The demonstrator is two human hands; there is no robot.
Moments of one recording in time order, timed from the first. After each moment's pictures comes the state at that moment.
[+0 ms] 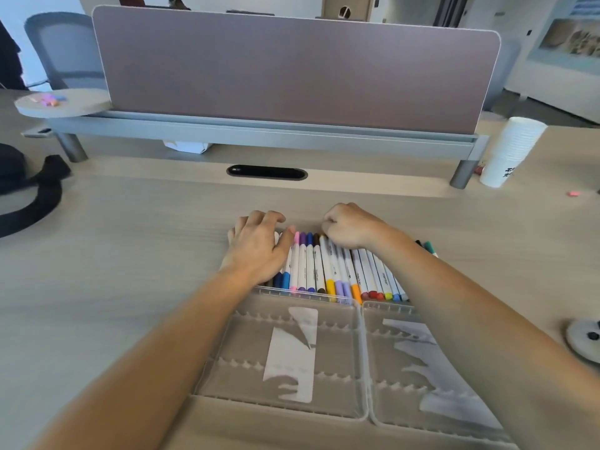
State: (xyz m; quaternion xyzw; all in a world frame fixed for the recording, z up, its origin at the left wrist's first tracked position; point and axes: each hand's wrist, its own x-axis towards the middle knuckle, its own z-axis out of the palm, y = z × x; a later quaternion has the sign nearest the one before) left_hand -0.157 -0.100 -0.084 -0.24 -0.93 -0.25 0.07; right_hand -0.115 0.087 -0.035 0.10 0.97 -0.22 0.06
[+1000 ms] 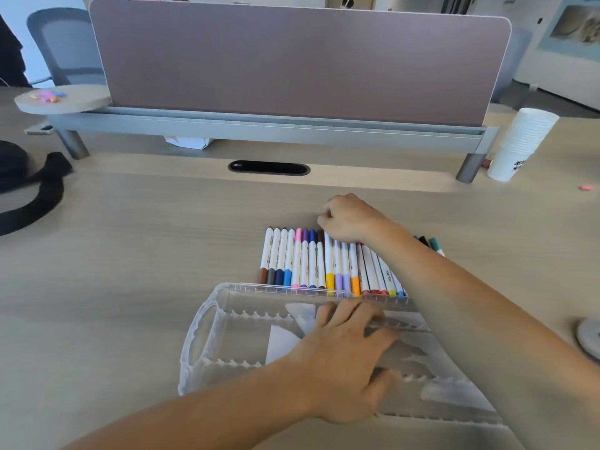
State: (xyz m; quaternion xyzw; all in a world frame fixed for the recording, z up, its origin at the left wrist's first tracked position) left_hand -0.004 -0.080 -0.086 -0.56 -0.81 -0.14 -0.05; right_hand -0.125 0.087 -0.039 0.09 0.98 -0.17 0.02
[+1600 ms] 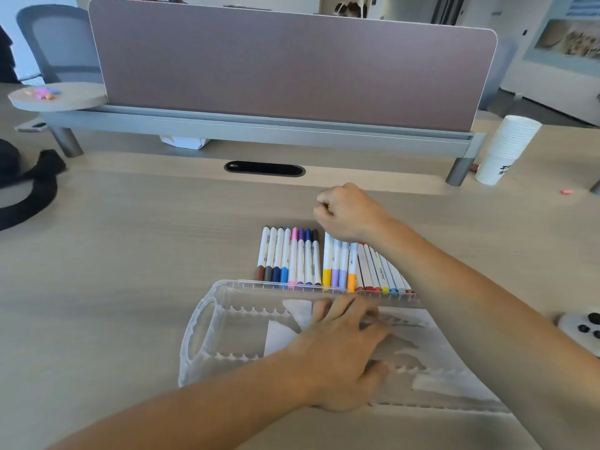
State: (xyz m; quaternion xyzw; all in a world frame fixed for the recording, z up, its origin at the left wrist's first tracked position) left_hand -0.007 -0.079 -0.088 -0.57 -0.81 -0.14 -0.04; right_hand -0.101 0.079 -0.020 0.00 0.98 -0.15 -0.09
